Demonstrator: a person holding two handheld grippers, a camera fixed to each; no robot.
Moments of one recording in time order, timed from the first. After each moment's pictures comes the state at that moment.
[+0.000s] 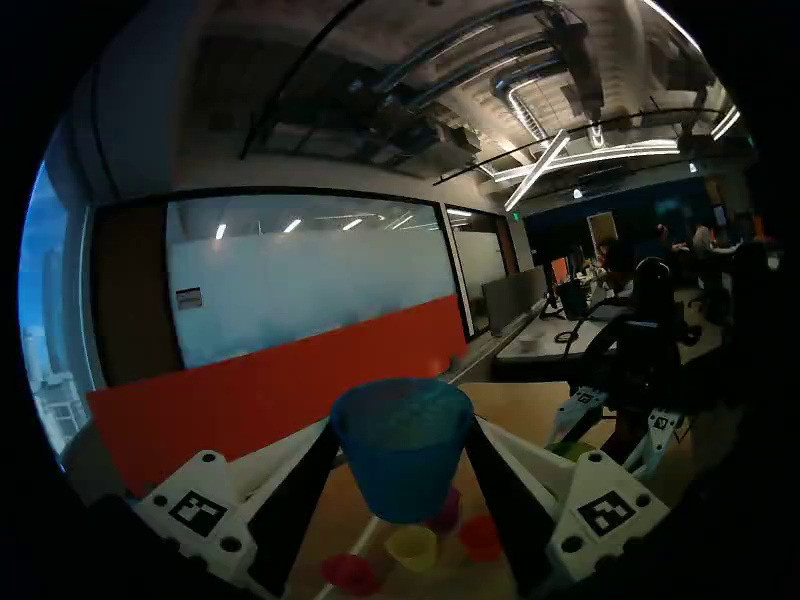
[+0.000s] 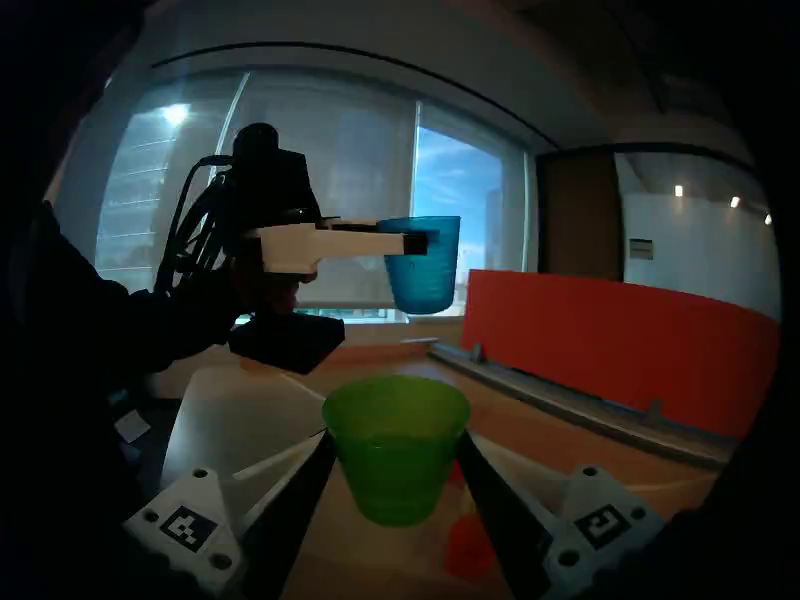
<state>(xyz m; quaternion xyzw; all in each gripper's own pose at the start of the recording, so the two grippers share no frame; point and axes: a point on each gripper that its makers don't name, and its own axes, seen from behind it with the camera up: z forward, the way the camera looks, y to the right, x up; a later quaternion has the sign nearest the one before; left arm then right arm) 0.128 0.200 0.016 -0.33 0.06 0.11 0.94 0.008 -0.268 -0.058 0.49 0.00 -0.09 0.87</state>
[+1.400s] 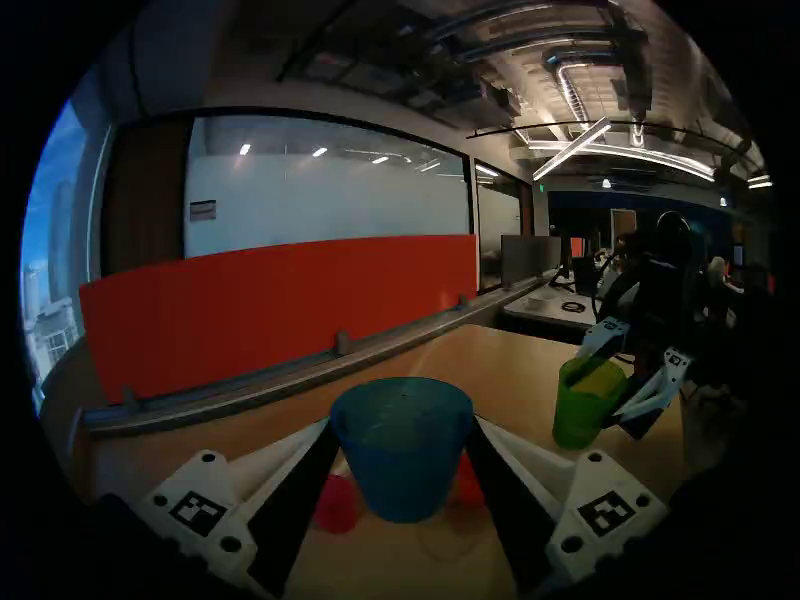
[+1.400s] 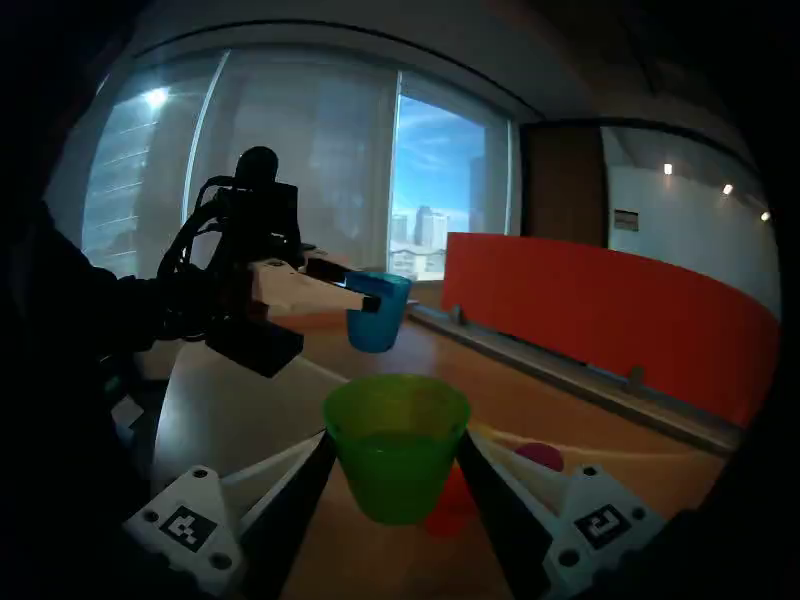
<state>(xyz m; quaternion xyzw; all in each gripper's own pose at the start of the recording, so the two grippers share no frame) 0.017 0.159 0.043 -0.31 -0.06 0.07 0.95 -0.020 -0.223 -0.051 0.46 -0.06 -0.10 0.88</state>
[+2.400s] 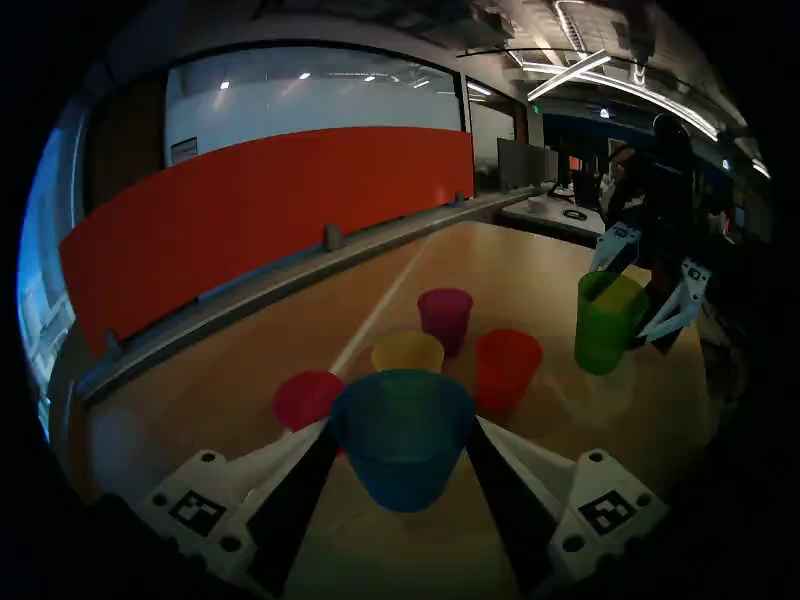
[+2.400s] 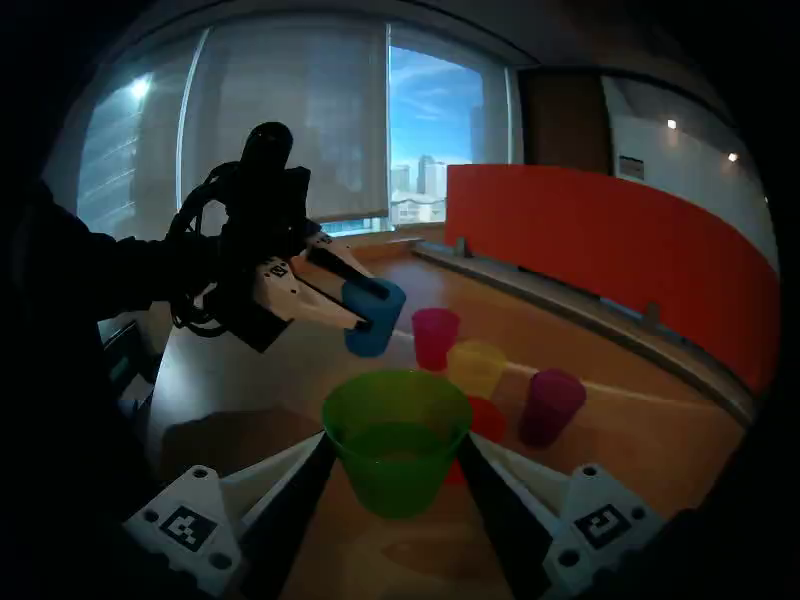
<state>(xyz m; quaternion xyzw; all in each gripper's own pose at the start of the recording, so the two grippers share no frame) -0.115 0.148 0.056 -0.31 -0.20 0.14 0.92 -0.100 -0.206 -0.041 0.46 -0.16 -0.12 0.87</state>
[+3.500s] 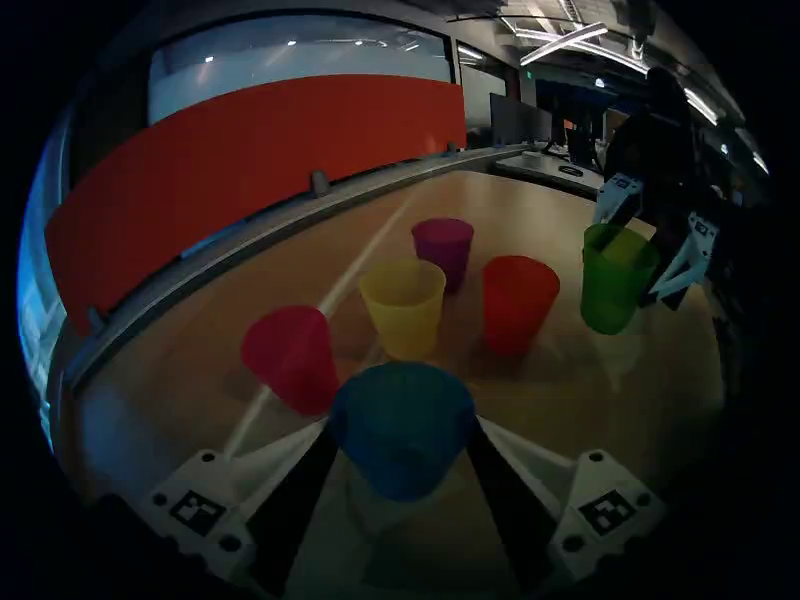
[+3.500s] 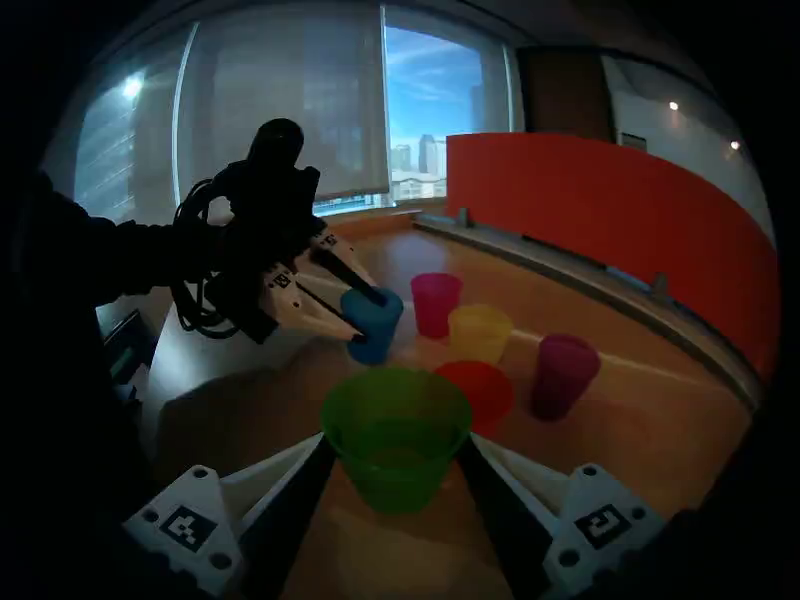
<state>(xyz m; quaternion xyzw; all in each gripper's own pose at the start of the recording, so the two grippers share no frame) -0.180 0.137 0.054 -0.31 -0.26 0.17 0.90 -0.134 -0.204 -0.035 0.46 -0.19 -0.13 0.86</state>
